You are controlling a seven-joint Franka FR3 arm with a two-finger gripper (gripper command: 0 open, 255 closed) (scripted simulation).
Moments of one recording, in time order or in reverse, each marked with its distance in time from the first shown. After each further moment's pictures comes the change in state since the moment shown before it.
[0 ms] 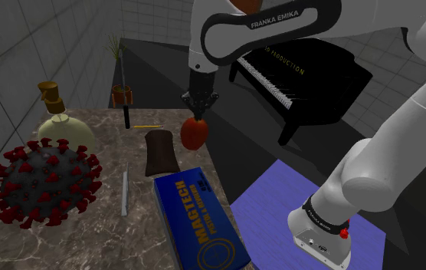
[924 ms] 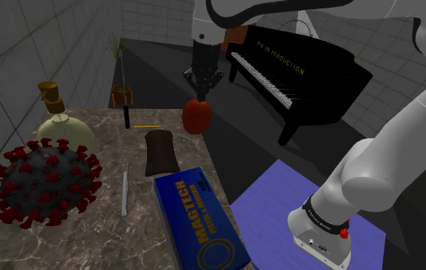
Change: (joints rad) arm -0.002 -0.042 -0.004 0.147 0.007 -0.188 -0.005
